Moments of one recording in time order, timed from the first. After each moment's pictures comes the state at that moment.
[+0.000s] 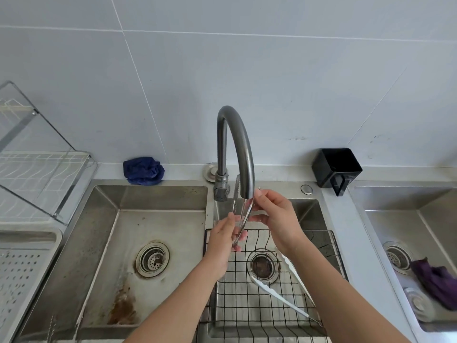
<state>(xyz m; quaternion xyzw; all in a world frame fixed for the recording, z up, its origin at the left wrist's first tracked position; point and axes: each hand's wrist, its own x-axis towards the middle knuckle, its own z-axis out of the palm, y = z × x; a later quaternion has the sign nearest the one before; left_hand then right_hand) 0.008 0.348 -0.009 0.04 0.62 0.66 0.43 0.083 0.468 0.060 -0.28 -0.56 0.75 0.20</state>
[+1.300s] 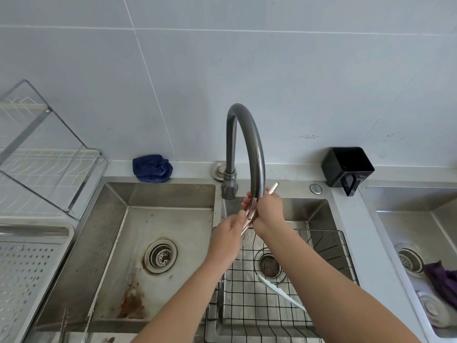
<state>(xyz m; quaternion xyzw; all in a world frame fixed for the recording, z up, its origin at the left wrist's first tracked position) 0.001 0.334 0.016 0.17 0.79 0.49 0.34 0.018 0.457 0.040 -0.48 -0.30 0.79 0.23</state>
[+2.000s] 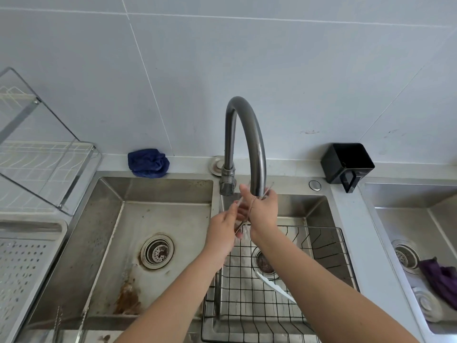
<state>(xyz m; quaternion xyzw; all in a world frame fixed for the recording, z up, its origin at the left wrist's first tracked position) -0.007 0.346 0.012 0.03 0.70 0.60 0.38 0.024 0.445 0.021 -0.49 -0.43 0.73 0.23</state>
